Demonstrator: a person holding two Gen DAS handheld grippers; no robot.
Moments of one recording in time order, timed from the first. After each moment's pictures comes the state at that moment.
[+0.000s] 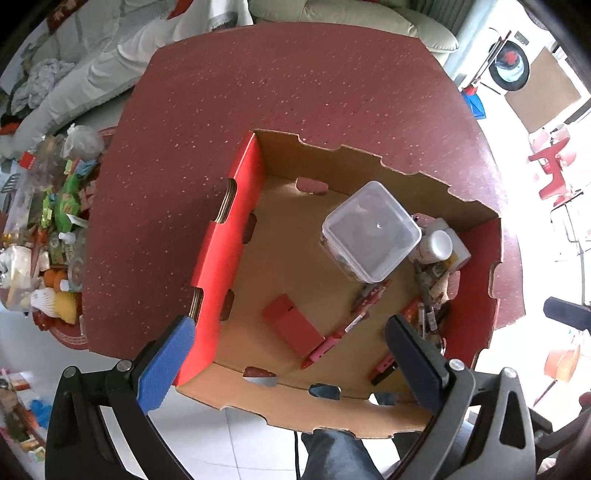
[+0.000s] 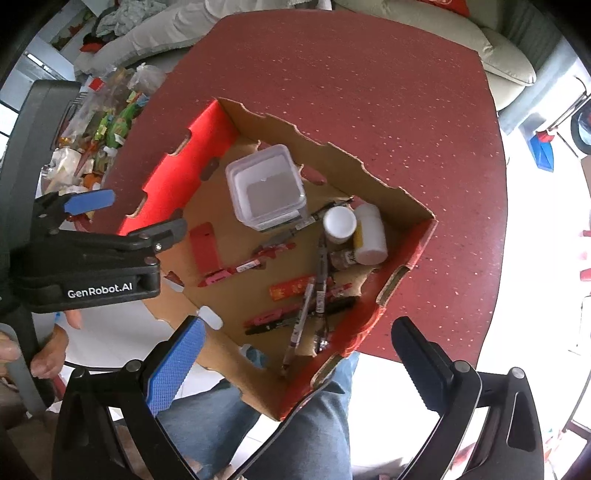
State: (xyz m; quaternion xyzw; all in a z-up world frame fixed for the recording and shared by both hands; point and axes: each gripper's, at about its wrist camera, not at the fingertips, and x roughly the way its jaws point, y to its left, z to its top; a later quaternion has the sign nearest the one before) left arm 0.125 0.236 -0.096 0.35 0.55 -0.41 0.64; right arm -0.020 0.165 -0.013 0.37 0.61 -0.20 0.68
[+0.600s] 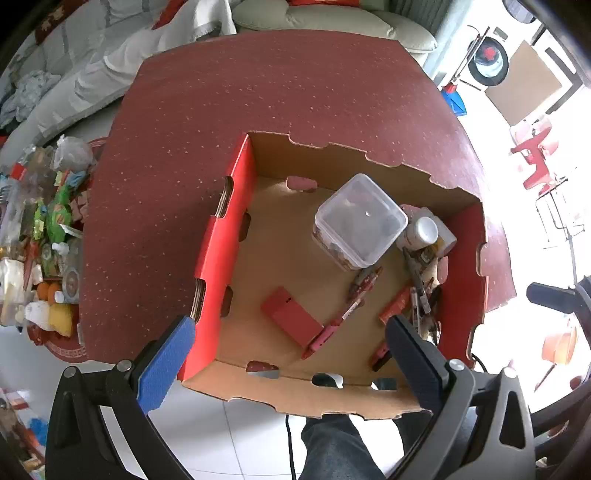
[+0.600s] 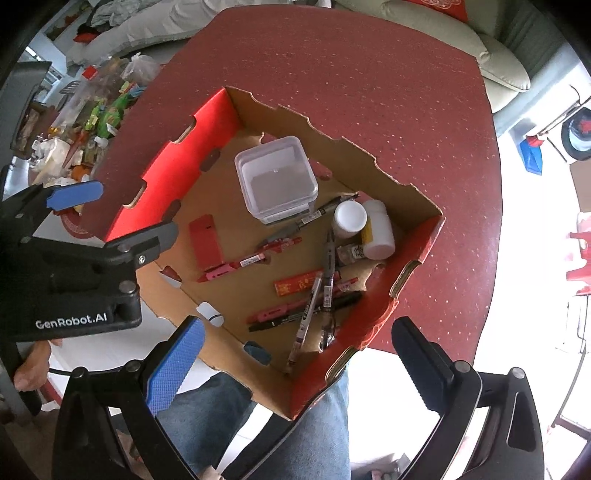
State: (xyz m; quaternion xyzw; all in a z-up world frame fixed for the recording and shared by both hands) left arm 0.126 0.253 -0.088 0.35 0.53 -0.45 0.62; right arm -0.004 0.186 -0.013 0.35 0.63 -0.22 0.66
